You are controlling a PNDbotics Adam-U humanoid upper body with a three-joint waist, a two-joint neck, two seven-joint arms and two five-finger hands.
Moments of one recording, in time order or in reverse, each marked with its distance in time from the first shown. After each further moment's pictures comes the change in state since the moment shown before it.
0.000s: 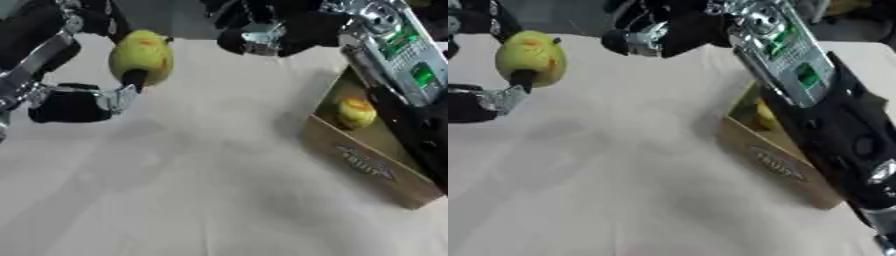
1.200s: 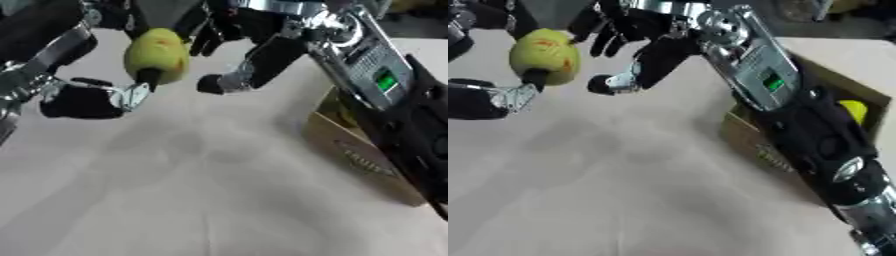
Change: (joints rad) left arm -0.034 -0.008 -0.029 -0.009 -0.012 -0.013 -0.037; right arm -0.028 0.084 0.052 0.056 0.169 -0.062 0.114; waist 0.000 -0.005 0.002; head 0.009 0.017
